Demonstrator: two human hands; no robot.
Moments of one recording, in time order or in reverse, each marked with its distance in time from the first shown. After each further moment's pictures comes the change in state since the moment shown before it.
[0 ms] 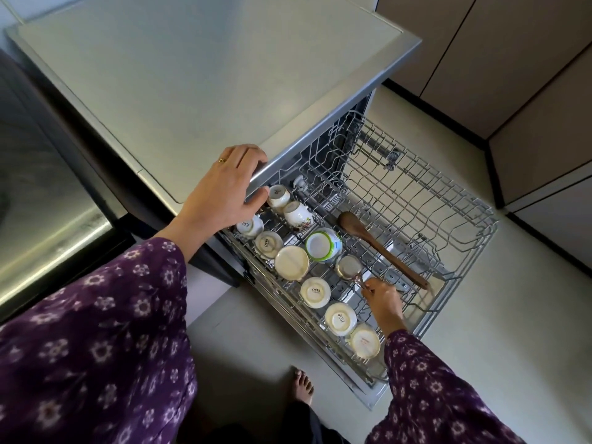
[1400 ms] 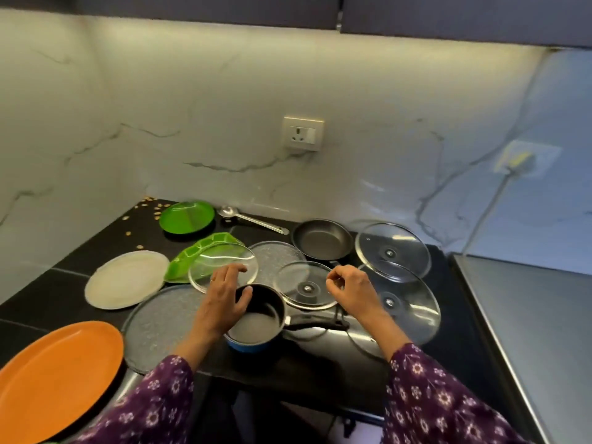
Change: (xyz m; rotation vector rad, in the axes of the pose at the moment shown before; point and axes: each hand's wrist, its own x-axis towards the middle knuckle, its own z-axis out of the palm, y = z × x) left_hand -0.543 -0.177 -0.365 0.193 0.686 -1.129; right_hand -0.298 -0.775 0.002 0.115 -0.168 -1.414
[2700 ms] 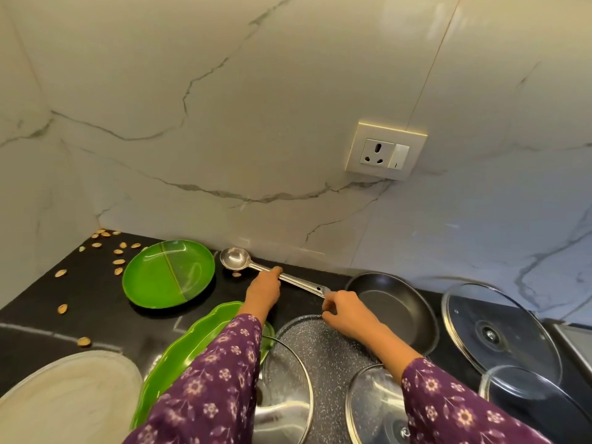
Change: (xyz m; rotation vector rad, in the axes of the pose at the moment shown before) left_hand 0.302 -0.223 0.194 0.038 -0.549 -0.314; right_hand 0.264 0.000 0.189 -0.221 -0.427 0.190
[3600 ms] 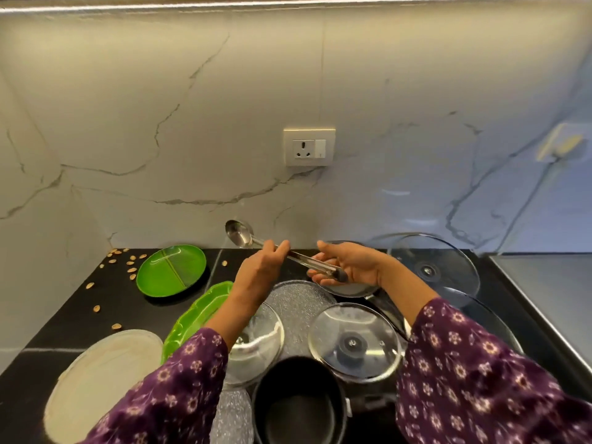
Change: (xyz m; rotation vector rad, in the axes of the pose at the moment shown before) left_hand -0.201 0.119 -0.083 0.444 0.404 0.552; right_hand -0.142 -0.006 -0.132 1.242 -0.413 0.196
